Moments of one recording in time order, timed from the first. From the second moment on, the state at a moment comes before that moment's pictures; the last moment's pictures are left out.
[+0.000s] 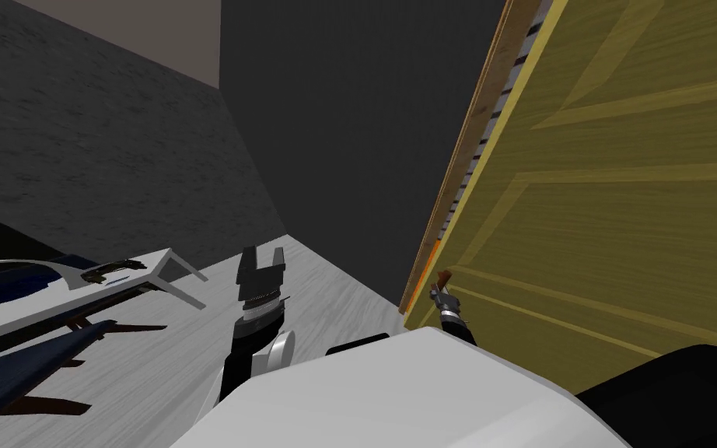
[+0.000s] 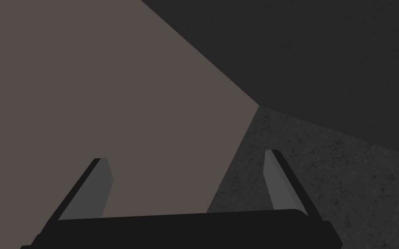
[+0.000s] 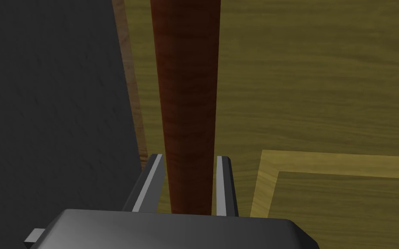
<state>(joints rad) 0.22 -0.34 -0.01 -0.85 -0.72 -0.87 -1.45</state>
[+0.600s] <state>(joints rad) 0.24 -0.36 0.05 -0.89 -0.68 -0.88 -1.48</state>
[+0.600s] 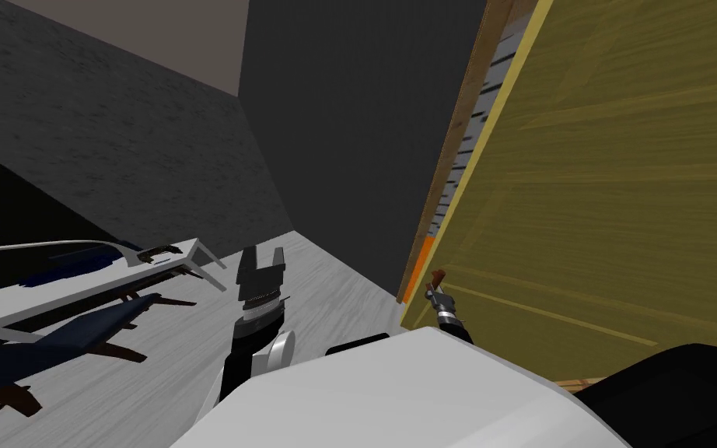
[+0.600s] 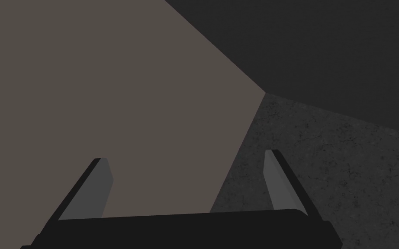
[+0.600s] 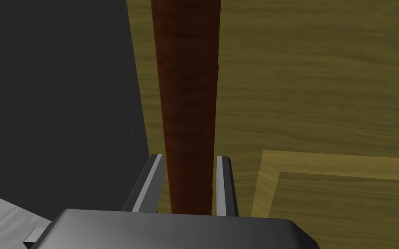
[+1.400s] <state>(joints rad) 0.28 -0.38 0.14 -0.94 -0.63 -0.90 -1.53</state>
